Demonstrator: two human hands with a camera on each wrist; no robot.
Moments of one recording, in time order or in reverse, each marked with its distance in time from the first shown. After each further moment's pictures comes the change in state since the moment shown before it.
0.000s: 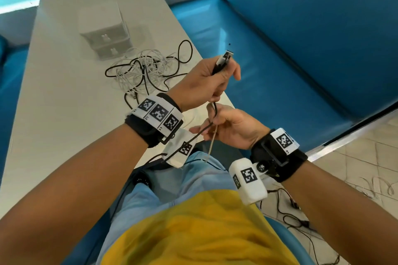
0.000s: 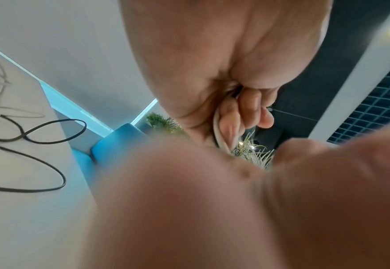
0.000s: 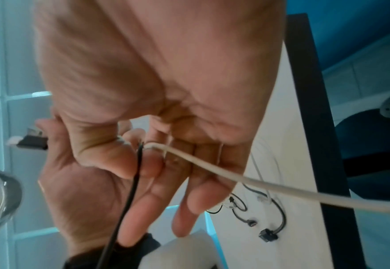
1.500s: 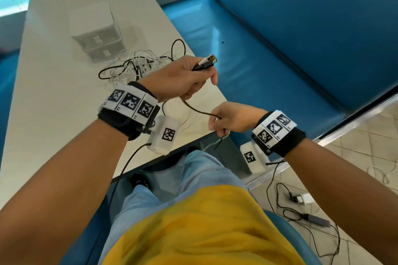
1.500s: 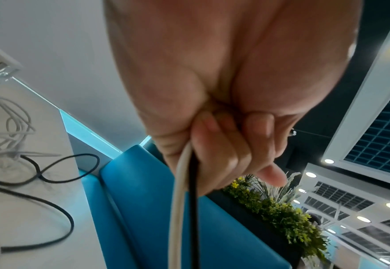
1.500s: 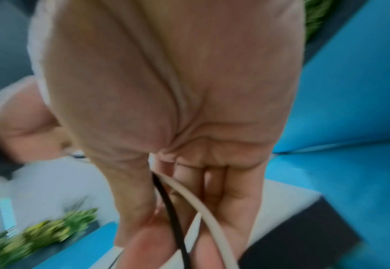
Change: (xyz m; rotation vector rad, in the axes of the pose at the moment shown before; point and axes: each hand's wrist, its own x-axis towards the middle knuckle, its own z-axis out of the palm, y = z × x) left_hand -0.008 0.012 -0.032 0.179 -0.147 -0.225; right_hand 0.010 -0.015 -0.036 -1.294 0.142 0.249
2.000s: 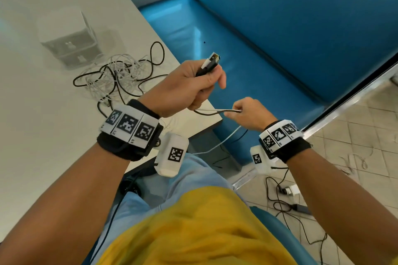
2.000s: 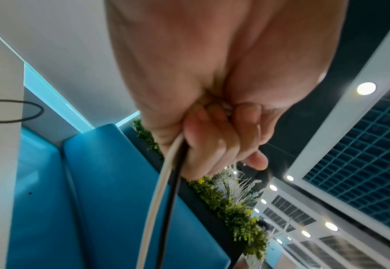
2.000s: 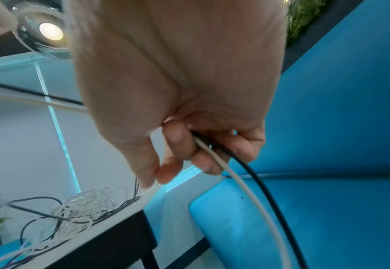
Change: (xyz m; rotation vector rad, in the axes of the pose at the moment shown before) left_hand 0.011 0.017 0.045 -0.196 -0.035 0.152; right_hand -0.021 0.083 -0.009 0.008 0.485 0.273
